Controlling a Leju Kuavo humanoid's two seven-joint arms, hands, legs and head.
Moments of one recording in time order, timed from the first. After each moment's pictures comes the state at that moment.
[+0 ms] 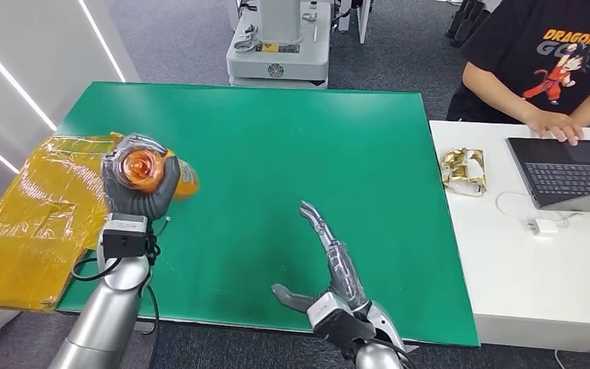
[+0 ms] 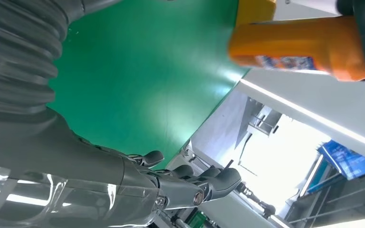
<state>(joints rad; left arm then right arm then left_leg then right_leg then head) -0.33 0.08 -0.27 -1.48 -0.29 0.43 -0.63 -0.17 0.01 0.55 -1.33 0.36 -0.22 -0.44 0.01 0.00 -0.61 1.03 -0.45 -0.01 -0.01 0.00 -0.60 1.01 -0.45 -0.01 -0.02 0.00</state>
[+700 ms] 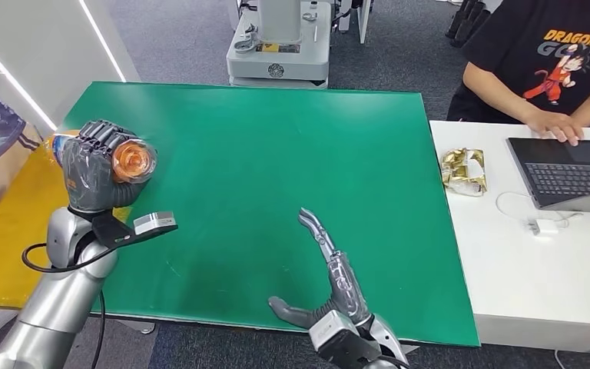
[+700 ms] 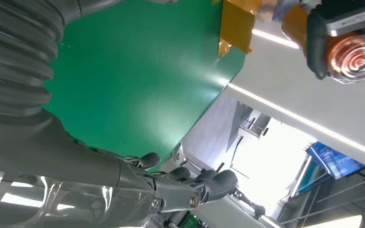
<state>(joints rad) -0.37 0.30 -0.28 -1.42 -0.81 0.64 -0.47 -0.08 0.01 0.55 -1.46 0.39 -0.19 -0.39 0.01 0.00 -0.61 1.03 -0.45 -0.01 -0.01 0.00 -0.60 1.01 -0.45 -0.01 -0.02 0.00</state>
